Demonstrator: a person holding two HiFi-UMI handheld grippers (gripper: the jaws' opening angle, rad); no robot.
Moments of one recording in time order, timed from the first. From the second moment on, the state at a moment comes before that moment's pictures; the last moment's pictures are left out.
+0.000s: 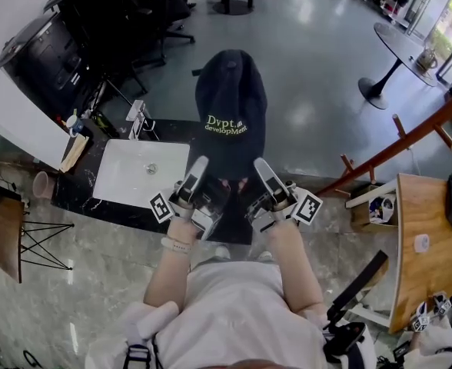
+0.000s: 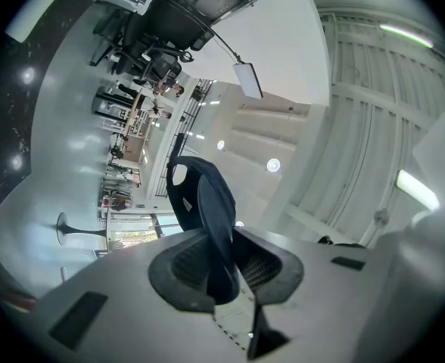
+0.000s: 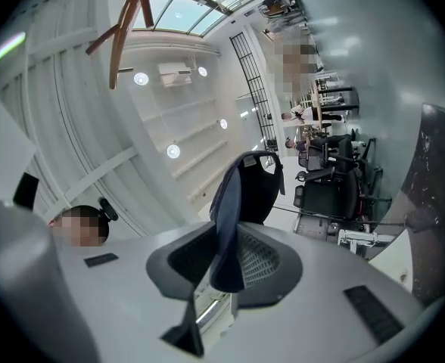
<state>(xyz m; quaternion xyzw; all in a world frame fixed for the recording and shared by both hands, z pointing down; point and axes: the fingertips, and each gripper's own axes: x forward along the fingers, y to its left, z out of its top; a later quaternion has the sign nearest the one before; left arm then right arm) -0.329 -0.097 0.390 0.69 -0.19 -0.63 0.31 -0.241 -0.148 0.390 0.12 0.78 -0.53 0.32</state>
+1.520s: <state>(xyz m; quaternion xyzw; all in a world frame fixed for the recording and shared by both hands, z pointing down) -0.133 -0.216 0.236 0.79 0.00 -0.54 0.29 -0.032 -0.233 0.238 0.05 0.83 -0.34 0.44</state>
